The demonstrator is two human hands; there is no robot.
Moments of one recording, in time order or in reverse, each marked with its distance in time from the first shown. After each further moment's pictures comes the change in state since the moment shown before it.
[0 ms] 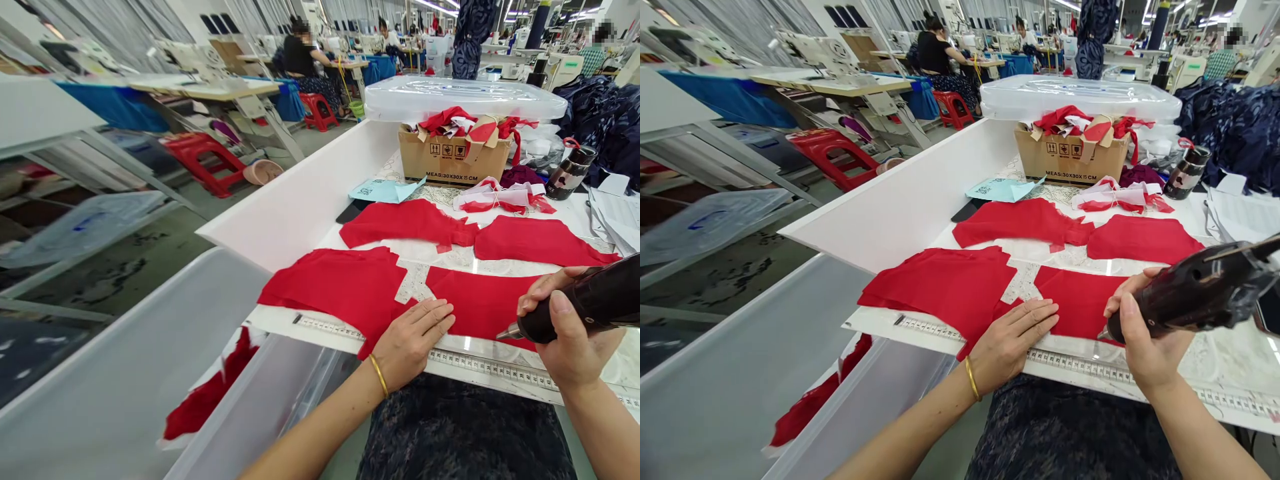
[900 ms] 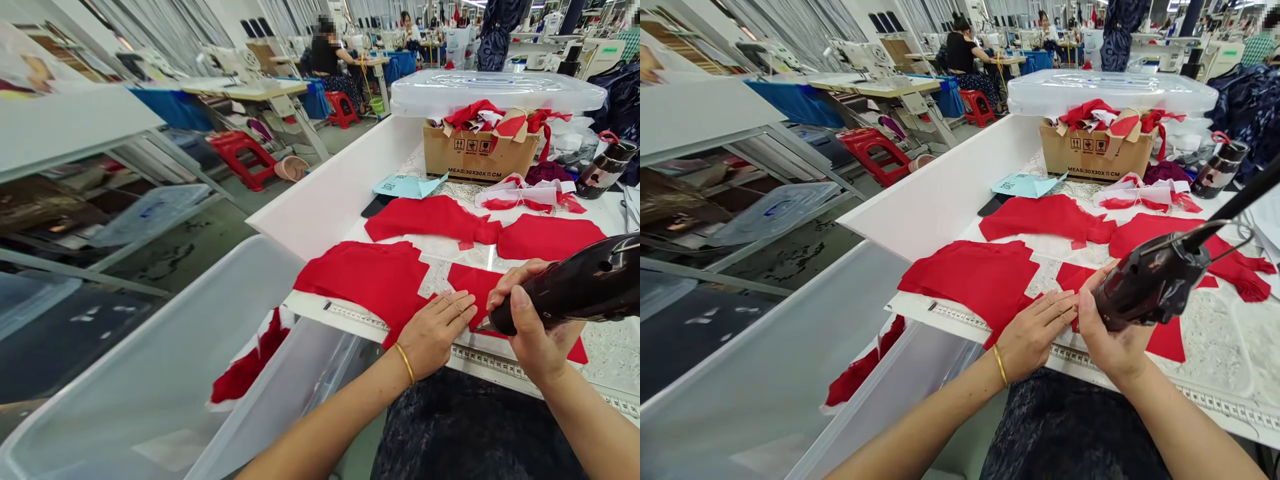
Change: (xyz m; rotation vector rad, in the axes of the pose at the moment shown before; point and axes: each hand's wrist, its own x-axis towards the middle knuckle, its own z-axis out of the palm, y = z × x) left_hand -0.003 0.000 0.006 -0.035 -0.100 -0.088; right_hand -0.019 0.023 0.046 -0.071 -0.140 0.041
